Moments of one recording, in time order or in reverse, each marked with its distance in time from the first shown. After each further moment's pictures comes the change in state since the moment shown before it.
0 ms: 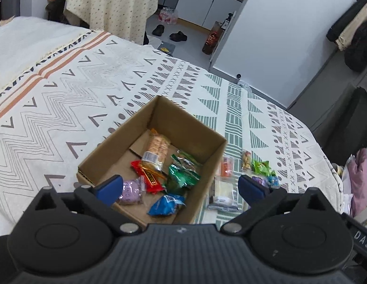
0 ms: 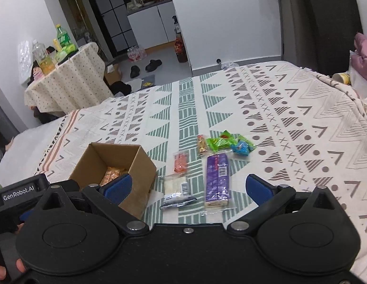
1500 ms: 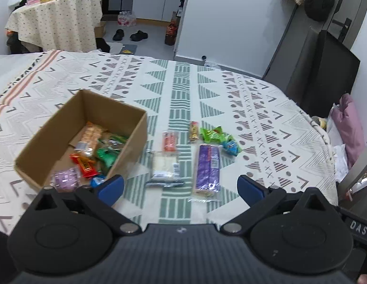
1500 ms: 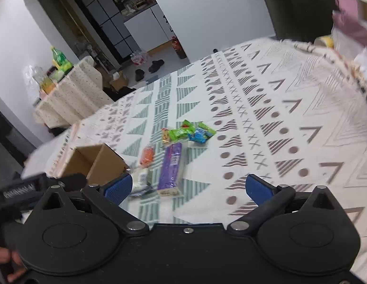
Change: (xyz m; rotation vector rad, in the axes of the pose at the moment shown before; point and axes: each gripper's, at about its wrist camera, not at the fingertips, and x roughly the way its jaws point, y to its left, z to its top) left arm 0.012 -0.117 -0.055 0.237 0.017 -0.037; right arm 0.002 -0.143 -0.018 0.145 0.031 0.164
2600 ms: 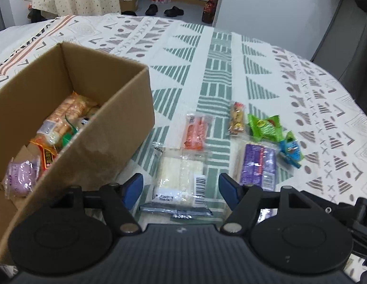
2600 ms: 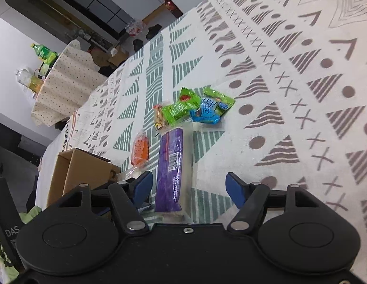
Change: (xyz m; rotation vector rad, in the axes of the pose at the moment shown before) left arm 0.157 0.007 0.002 -0.106 0.099 0.189; right arm 0.137 -0.019 0.015 0.159 0.222 0.088
